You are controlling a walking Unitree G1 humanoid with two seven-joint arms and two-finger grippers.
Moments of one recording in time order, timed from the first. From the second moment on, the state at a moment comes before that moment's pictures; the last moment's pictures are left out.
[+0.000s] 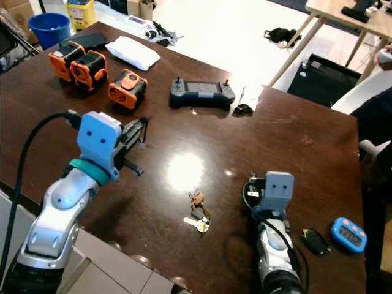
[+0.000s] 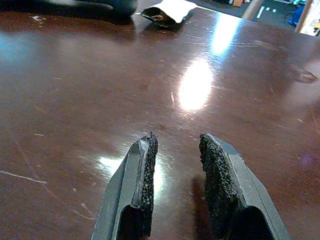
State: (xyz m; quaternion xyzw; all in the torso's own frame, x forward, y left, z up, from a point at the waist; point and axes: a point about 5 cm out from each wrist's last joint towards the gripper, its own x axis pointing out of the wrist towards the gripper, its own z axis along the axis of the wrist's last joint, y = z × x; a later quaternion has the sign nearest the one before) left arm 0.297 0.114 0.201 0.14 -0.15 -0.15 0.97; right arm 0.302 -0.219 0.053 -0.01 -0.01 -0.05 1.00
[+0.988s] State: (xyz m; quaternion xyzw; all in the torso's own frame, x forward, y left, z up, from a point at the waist) left arm 0.290 0.118 0.179 0.16 -0.11 -0.13 0.97; right arm 0.317 -0.192 0.072 0.02 -0.05 -0.01 1.00
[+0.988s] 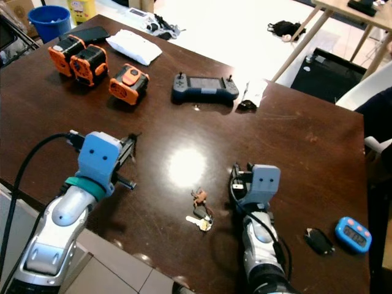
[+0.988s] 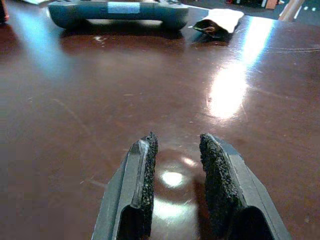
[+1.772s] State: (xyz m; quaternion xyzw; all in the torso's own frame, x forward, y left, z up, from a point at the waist) left arm 0.289 0.114 0.180 0.16 -0.12 -0.13 0.97; right arm 0.309 -0.203 0.076 0.04 -0.07 -0.04 1.00
